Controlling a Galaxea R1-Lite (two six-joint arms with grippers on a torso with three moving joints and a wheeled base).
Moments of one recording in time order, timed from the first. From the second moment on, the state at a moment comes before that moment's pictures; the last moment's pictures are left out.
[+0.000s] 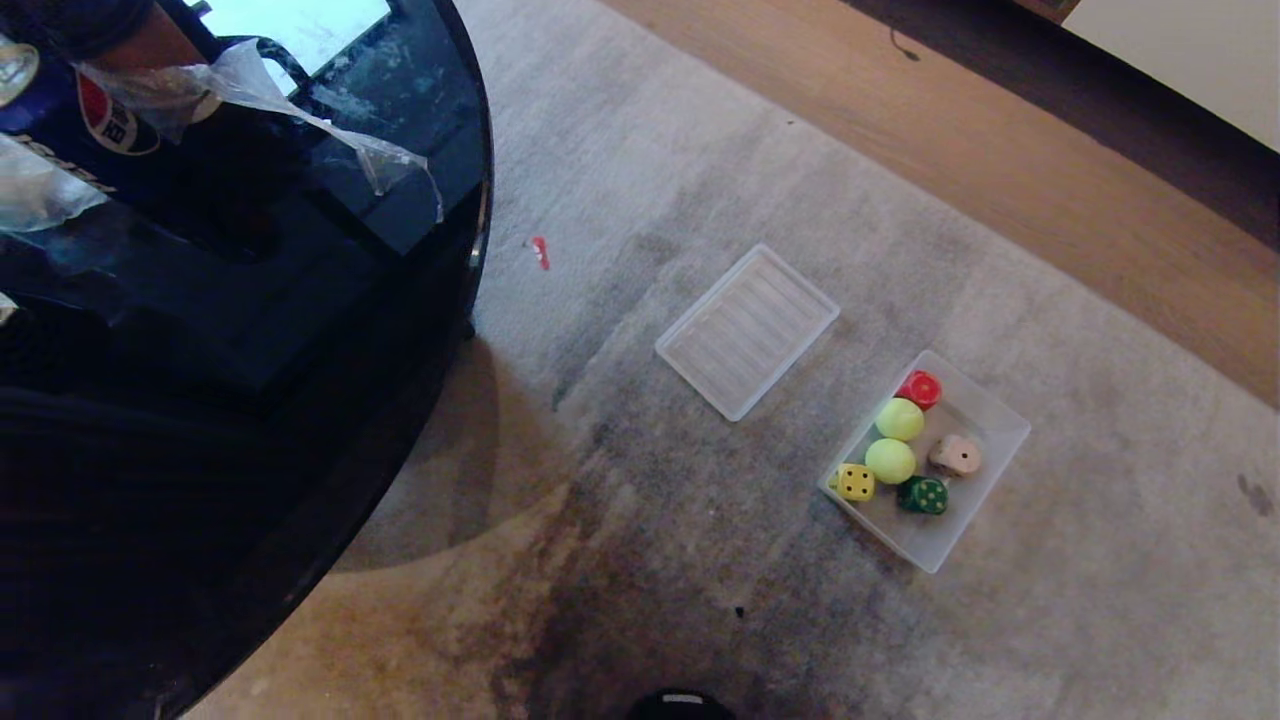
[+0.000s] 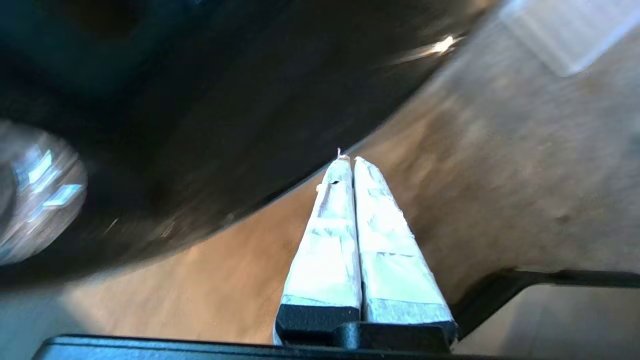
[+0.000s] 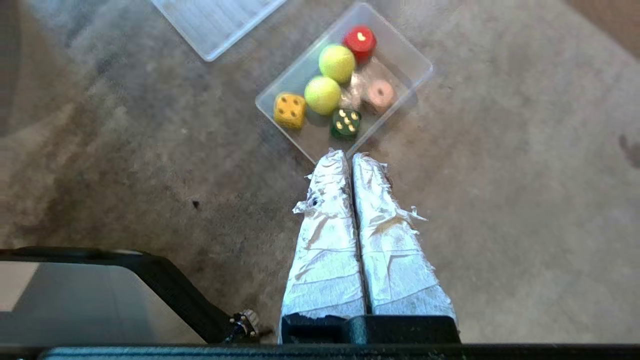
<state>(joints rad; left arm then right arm) 0.01 0.00 -0.01 0.04 0.00 0.01 0.00 0.00 0.00 0.00 0.02 -0.08</state>
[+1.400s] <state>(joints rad) 0.00 0.00 -0.01 0.04 0.00 0.01 0.00 0.00 0.00 0.00 0.02 -0.07</state>
